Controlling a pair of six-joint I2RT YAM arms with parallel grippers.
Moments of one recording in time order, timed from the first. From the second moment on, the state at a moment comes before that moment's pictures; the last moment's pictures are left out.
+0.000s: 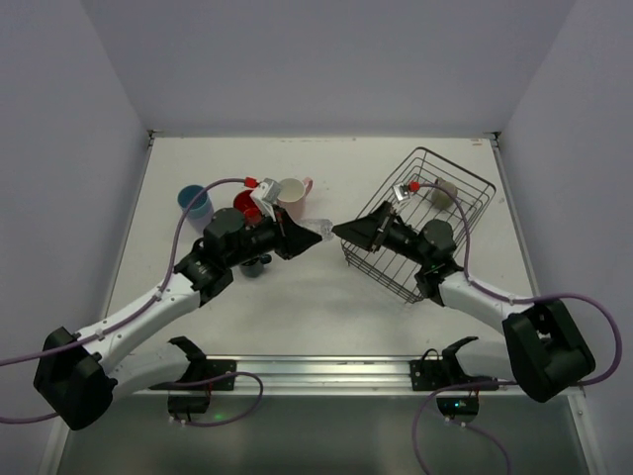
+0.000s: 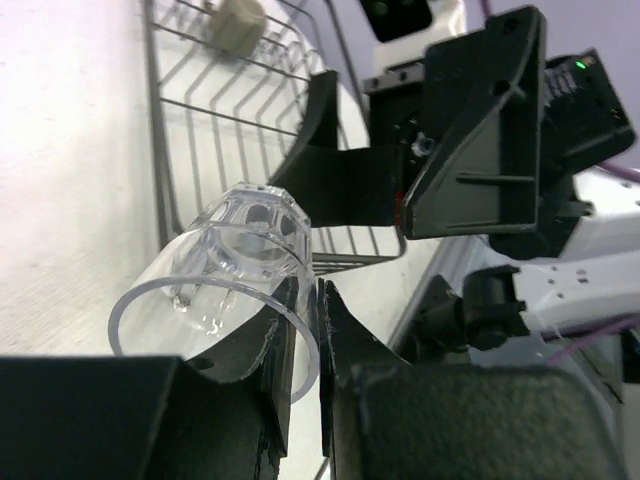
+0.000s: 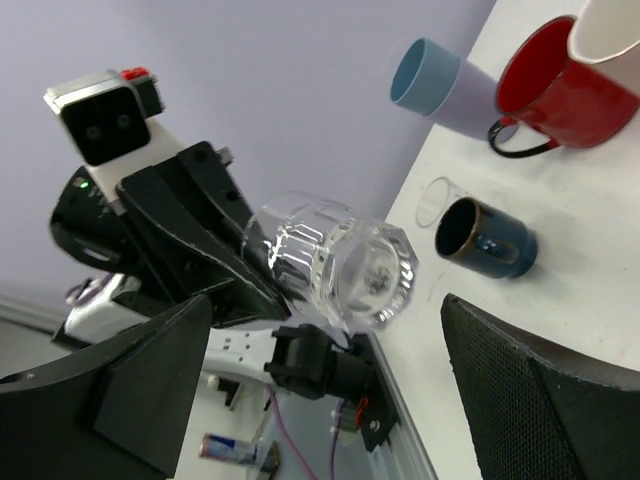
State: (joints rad) left arm -0.66 1.07 0.69 0.28 0.40 -0.65; right arm 0.46 1.28 0.48 0.95 -0.63 1.22
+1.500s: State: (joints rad) left arm -0.70 1.66 1.13 -0.57 -0.11 -0.20; right arm 0.42 0.76 0.60 0.02 -0.13 0.62
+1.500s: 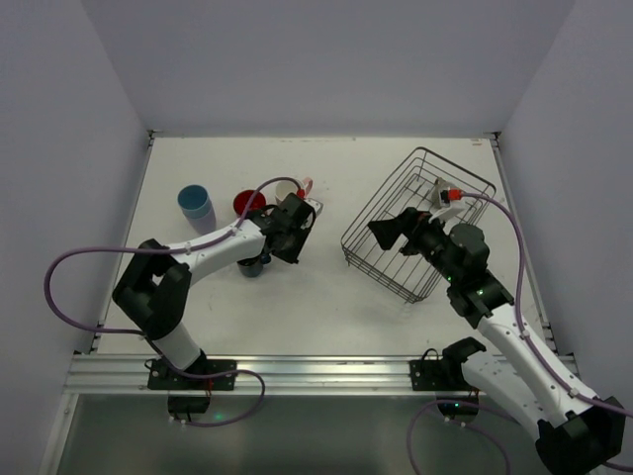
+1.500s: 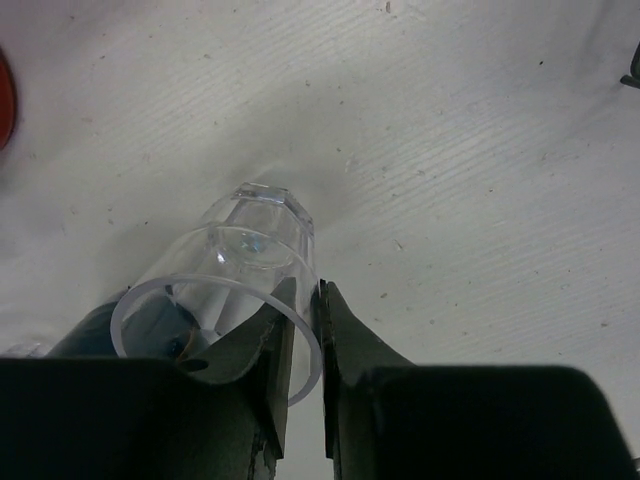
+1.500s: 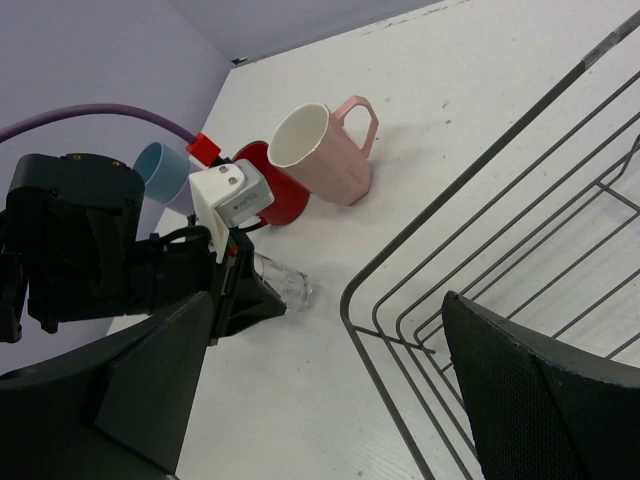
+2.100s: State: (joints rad) left arm -0.72 1.66 1.14 -0.57 -0.16 -0.20; right arm 0.40 0.76 0.60 -0.07 0.08 0.55
